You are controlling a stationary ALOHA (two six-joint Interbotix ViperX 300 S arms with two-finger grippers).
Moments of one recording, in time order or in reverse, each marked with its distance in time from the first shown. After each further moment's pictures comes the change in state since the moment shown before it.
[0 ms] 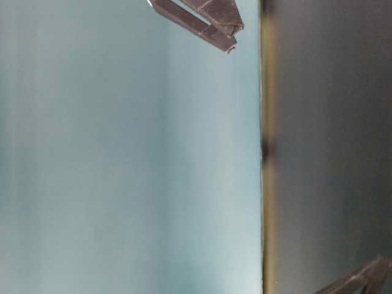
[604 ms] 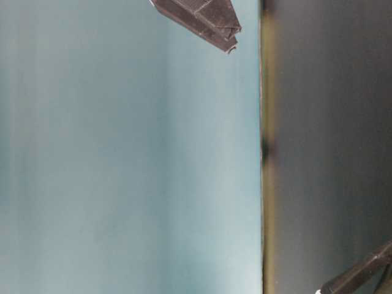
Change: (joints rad) left arm -0.006 0.089 -0.057 0.002 0.043 0.018; right arm 0.000 0.003 -0.003 0.000 0.000 0.031
